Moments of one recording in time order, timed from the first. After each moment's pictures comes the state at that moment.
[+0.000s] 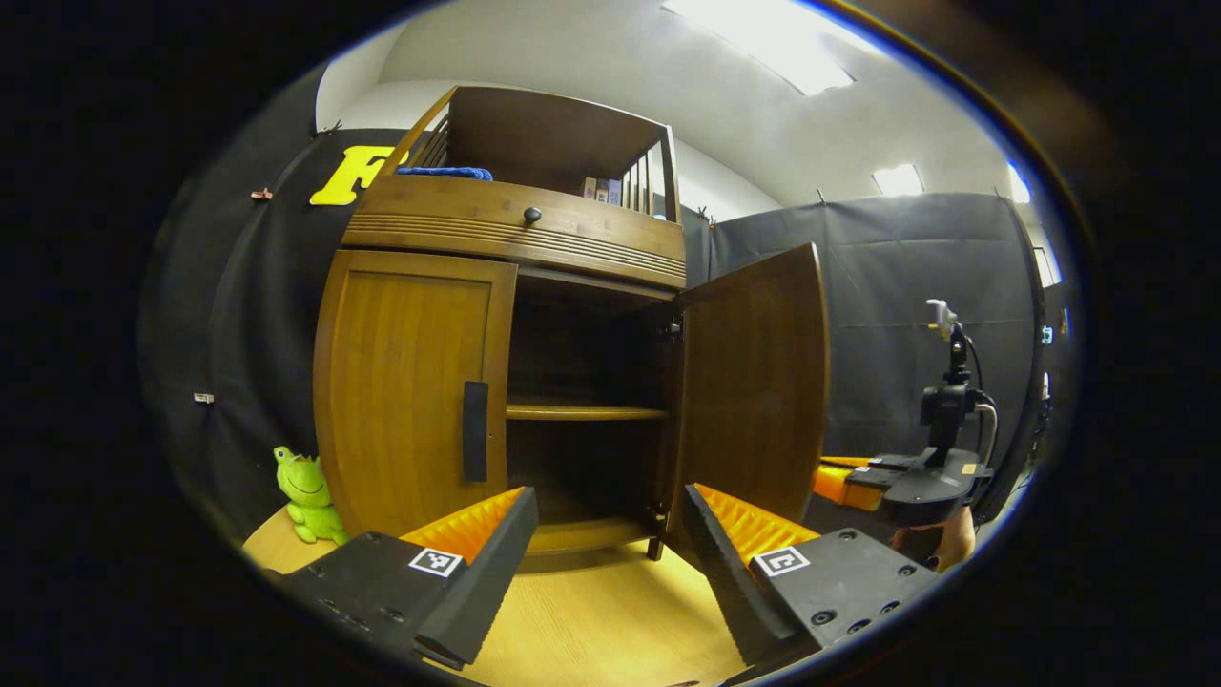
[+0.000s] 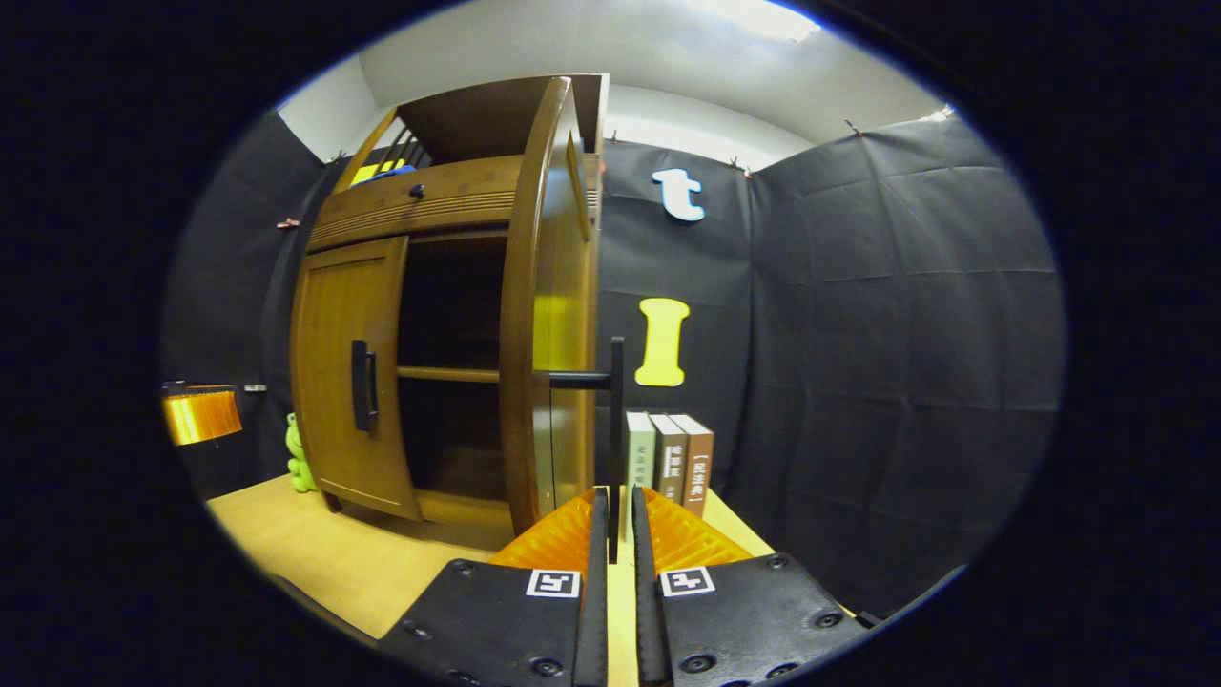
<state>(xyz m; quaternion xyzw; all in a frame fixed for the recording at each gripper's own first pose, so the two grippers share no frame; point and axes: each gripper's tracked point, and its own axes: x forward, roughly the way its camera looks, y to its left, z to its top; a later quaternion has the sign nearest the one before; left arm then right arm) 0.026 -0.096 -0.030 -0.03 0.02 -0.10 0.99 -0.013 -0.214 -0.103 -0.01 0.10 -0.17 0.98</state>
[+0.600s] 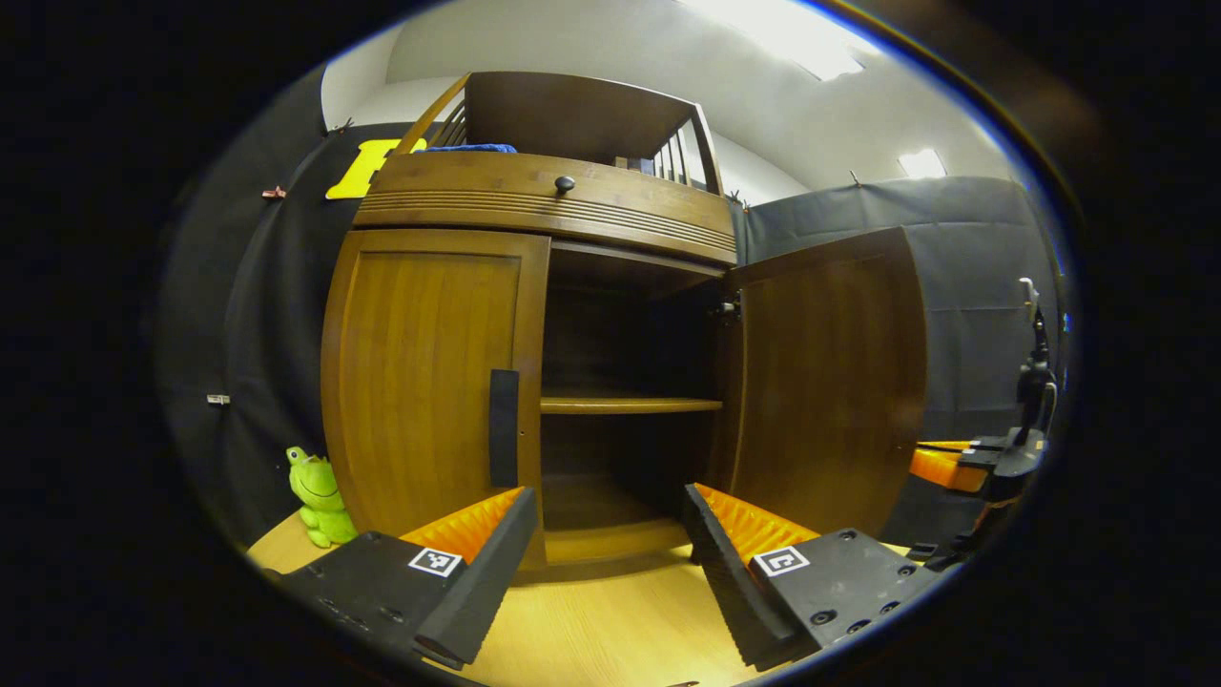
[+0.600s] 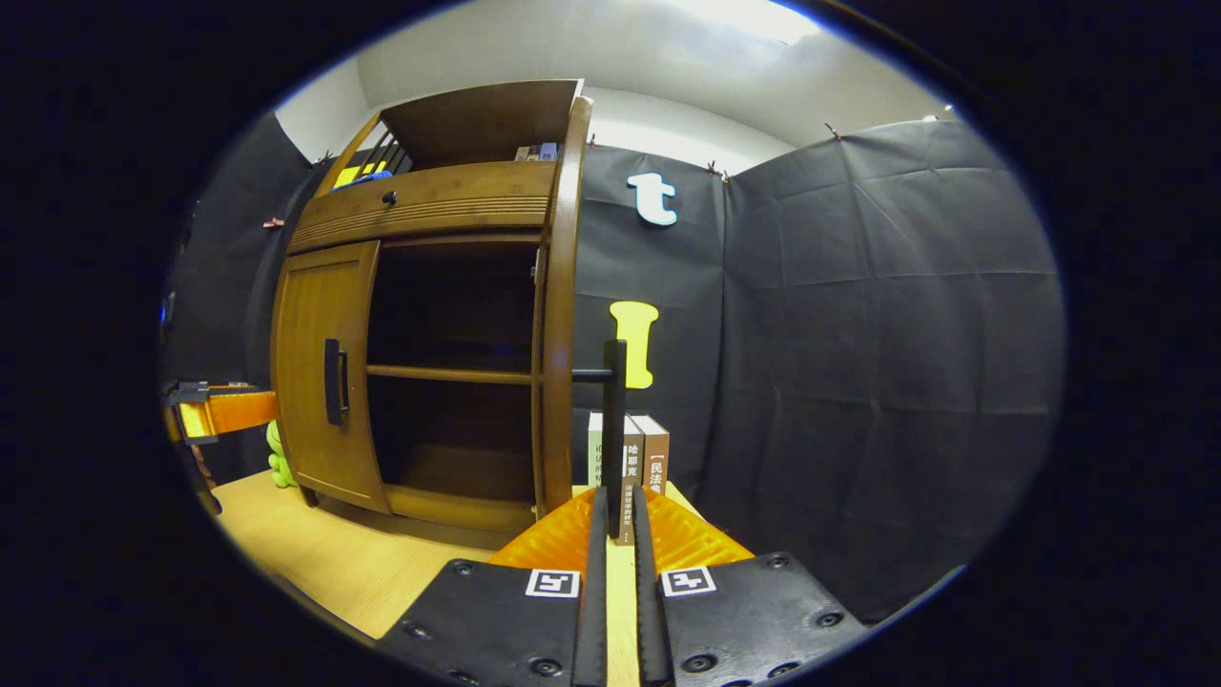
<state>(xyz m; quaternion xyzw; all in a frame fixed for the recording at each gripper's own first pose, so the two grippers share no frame) 0.096 -0.058 -0.050 -0.02 0.02 -0.03 1.00 -0.031 -0.237 -0.100 -0.03 0.10 -0.17 0.98</state>
